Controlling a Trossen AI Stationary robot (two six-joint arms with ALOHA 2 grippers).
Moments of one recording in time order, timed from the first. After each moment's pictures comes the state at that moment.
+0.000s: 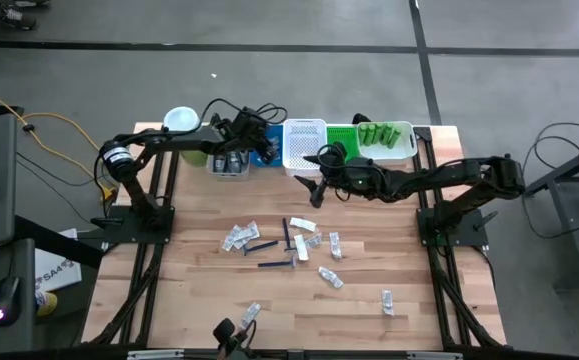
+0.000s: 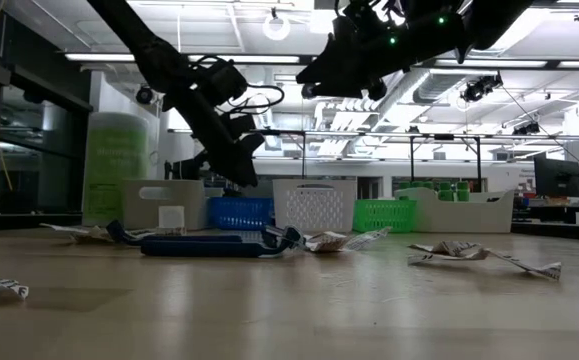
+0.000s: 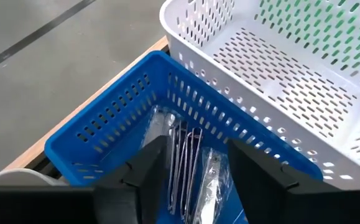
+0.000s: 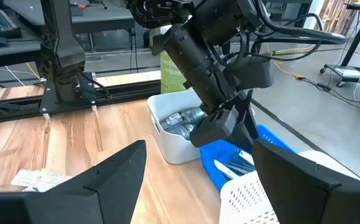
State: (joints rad) left arm 0.62 1.69 1.04 -0.03 -0.10 -0.08; right arm -0.12 1.46 0.80 0.47 0.29 0.03
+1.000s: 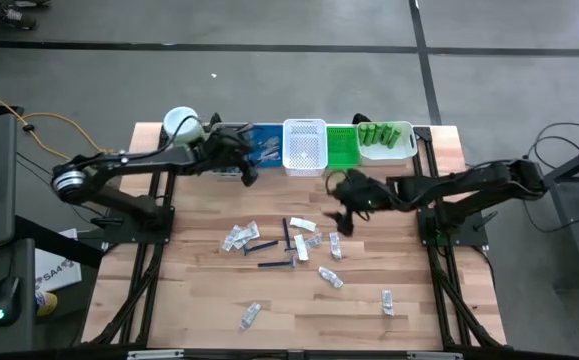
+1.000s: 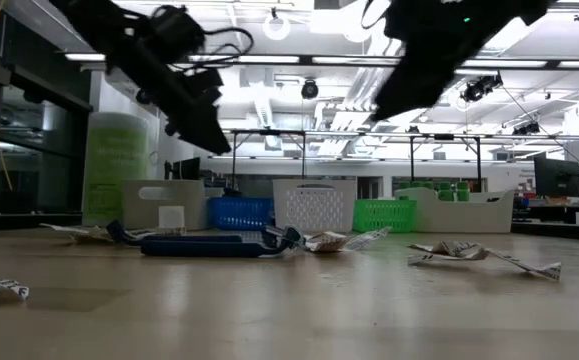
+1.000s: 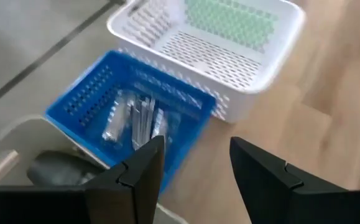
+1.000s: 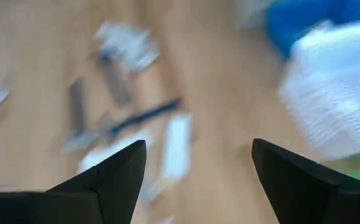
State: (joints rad) left arm 0.47 1.28 0.77 -0.09 -0.11 -0.03; right arm 0.04 1.25 0.80 -0.22 0.17 0.21
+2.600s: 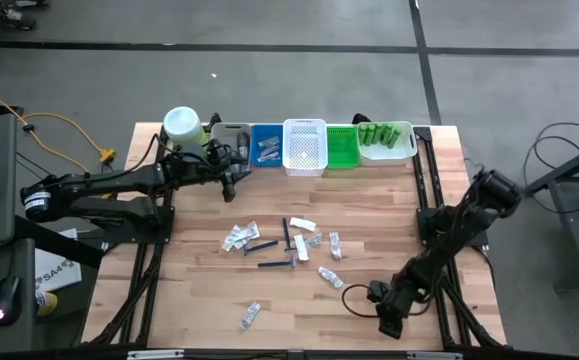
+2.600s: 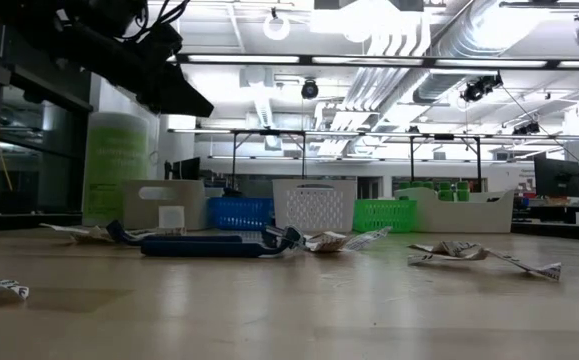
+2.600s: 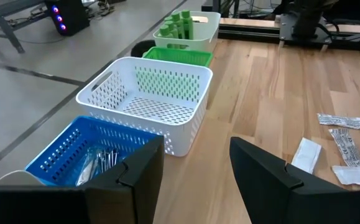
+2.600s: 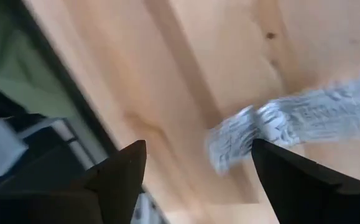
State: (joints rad) left arm 0.39 0.92 0.50 0.13 -0.01 0.07; right arm 0.84 1.61 0.80 -0.35 -0.27 1.36
